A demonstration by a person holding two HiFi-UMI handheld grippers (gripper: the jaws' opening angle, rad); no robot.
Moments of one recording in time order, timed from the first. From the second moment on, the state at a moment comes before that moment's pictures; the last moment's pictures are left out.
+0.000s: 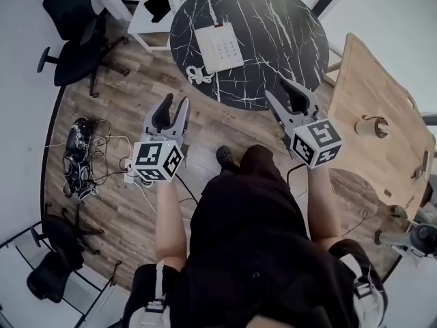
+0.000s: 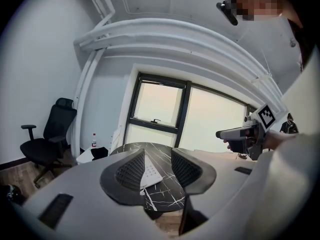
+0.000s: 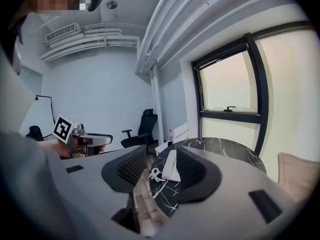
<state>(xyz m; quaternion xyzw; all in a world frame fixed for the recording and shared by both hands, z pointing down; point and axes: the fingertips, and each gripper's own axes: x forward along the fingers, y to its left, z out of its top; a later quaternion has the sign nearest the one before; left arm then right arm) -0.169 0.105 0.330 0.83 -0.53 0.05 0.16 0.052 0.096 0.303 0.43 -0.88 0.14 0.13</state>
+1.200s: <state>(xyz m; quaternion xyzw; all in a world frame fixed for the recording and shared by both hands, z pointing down) -0.162 -0.025 0.413 0.82 -0.50 0.14 0.25 0.020 -0.067 0.398 0.38 -0.87 0.25 0.18</state>
